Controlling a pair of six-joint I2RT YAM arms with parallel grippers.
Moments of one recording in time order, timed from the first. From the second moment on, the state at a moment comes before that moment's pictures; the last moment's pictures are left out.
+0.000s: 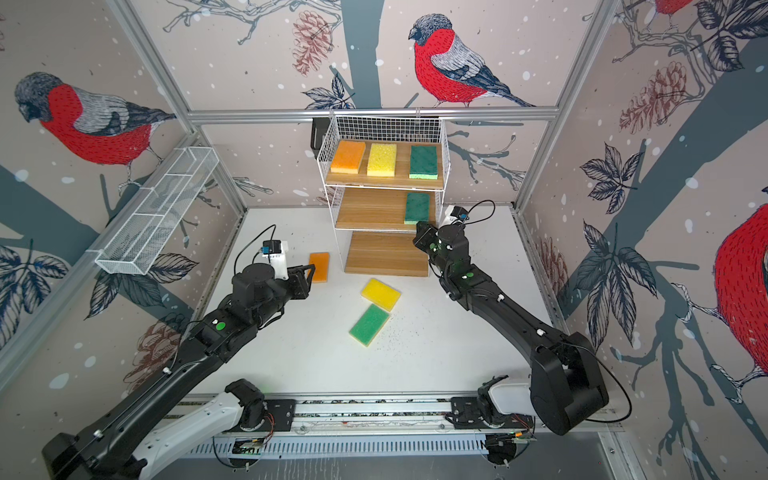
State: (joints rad) left arm -0.55 0.85 0.78 -0.34 -0.16 -0.47; right arm 0.50 1.33 0.92 0.22 0.10 0.81
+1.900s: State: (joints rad) left arm -0.81 1.01 0.67 -0.43 -0.09 -0.45; right arm 0.54 0.96 0.79 -0.20 0.15 0.73
